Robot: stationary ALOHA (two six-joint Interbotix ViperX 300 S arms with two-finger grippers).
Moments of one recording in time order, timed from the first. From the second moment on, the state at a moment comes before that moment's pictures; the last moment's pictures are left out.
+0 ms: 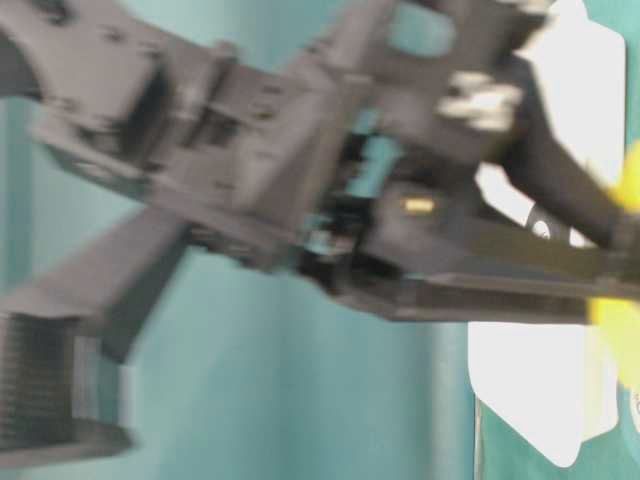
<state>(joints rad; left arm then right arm) 0.13 -1.01 1.20 0.01 0.11 -0.04 0.23 0.21 0.11 -0.03 0.78 0.10</state>
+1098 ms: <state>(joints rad) 0.13 -1.01 1.20 0.01 0.11 -0.04 0.23 0.11 -0.03 -0.03 1.04 0.10</state>
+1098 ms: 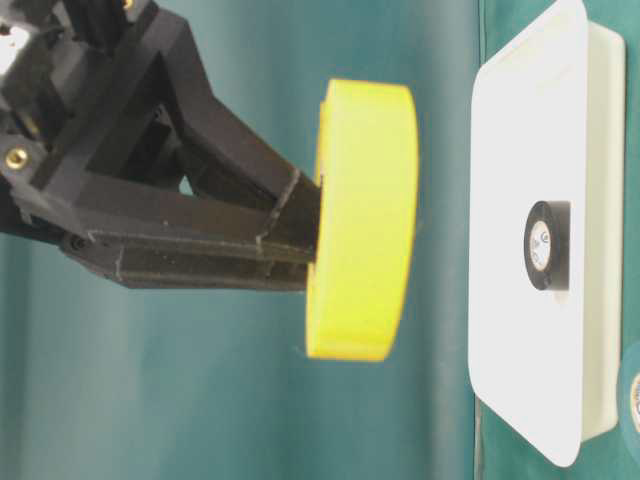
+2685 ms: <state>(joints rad) 0.13 -1.01 1.20 0.01 0.11 -0.04 -0.01 0.11 -0.03 -0.10 1.03 0.09</state>
